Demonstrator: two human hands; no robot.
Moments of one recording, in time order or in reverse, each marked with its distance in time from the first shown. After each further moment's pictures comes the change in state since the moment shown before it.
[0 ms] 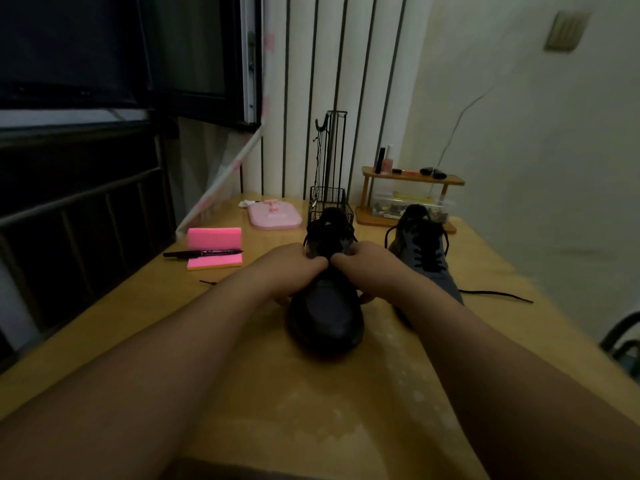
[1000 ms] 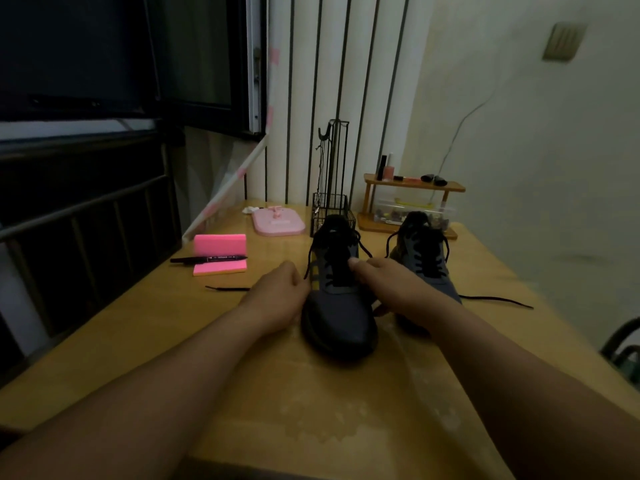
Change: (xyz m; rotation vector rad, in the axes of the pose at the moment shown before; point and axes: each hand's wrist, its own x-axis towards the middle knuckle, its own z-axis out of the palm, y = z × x) left_hand 0.001 -0.049 0.024 -0.027 0.245 0.052; right_hand -0.008 0.034 -0.005 0.198 -0.004 -0.004
